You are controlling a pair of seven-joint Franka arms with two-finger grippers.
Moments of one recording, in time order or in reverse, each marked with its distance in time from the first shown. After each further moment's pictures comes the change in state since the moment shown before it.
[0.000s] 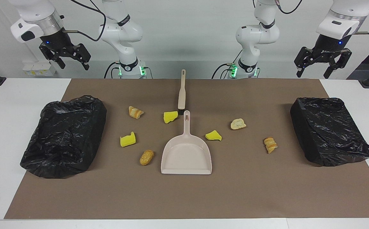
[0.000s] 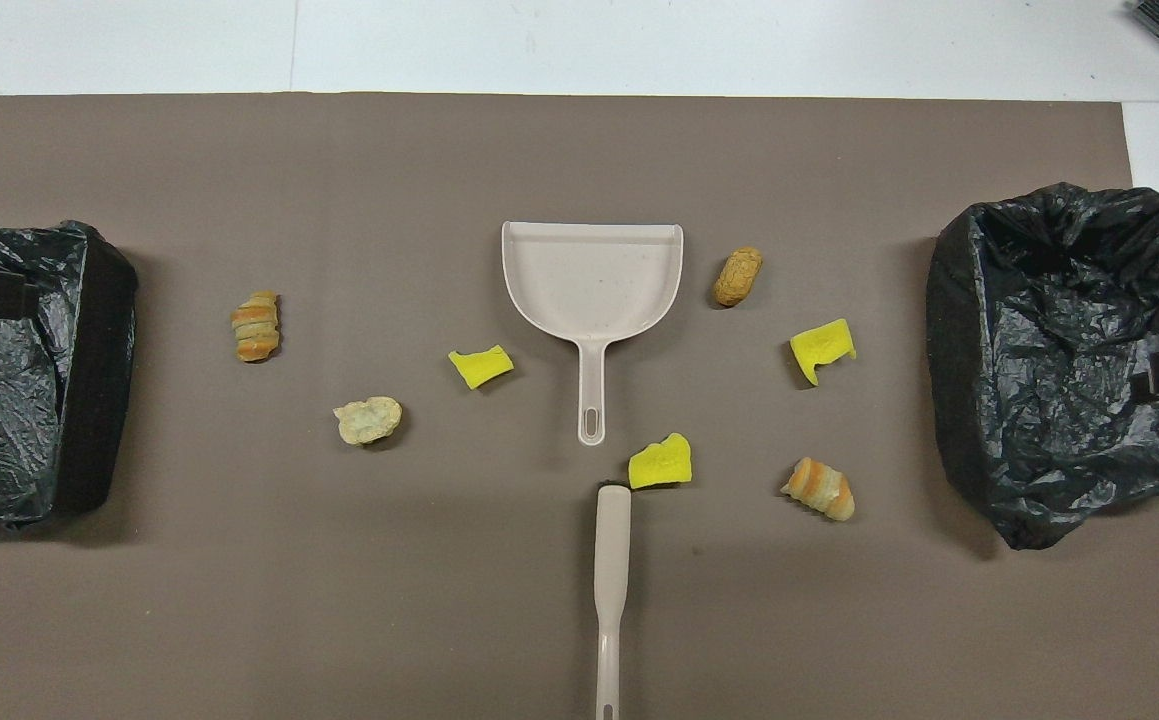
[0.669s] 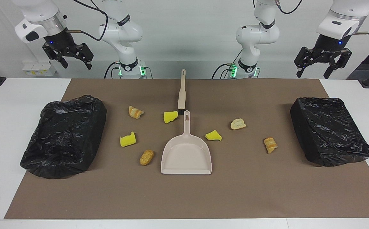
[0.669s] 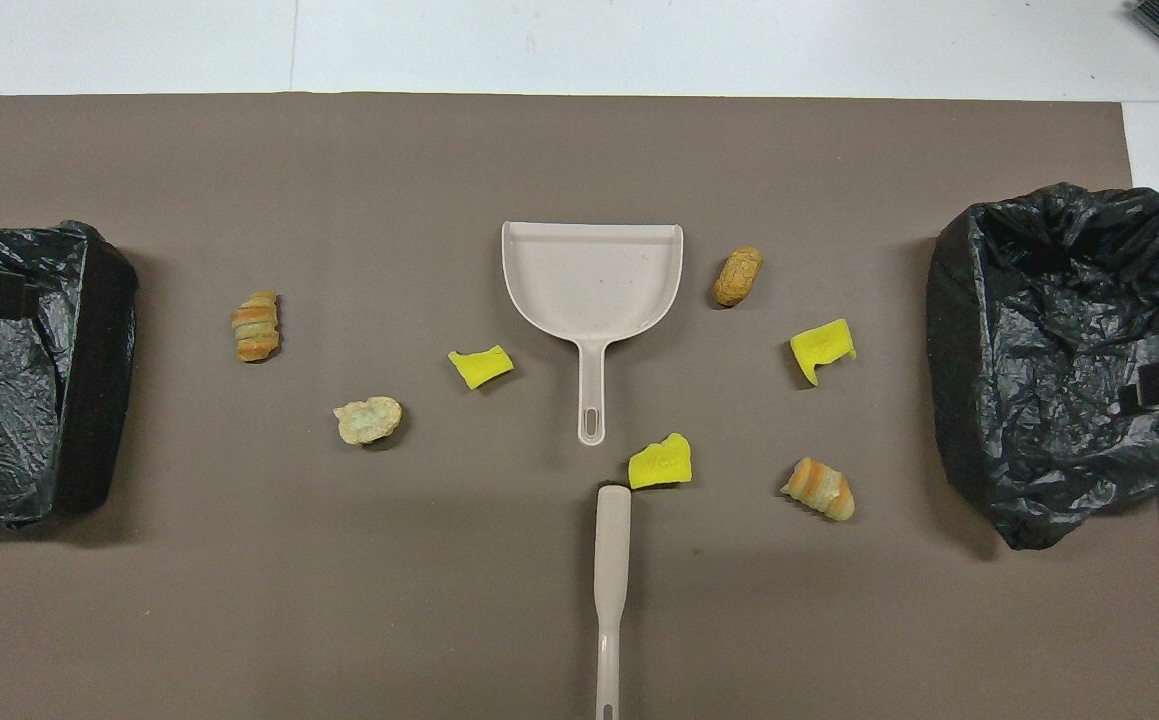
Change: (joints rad) left arm 0.000 0.000 0.000 0.000 0.000 0.000 0.000; right arm 0.005 -0.024 0.006 -0.040 0.005 0.000 0.000
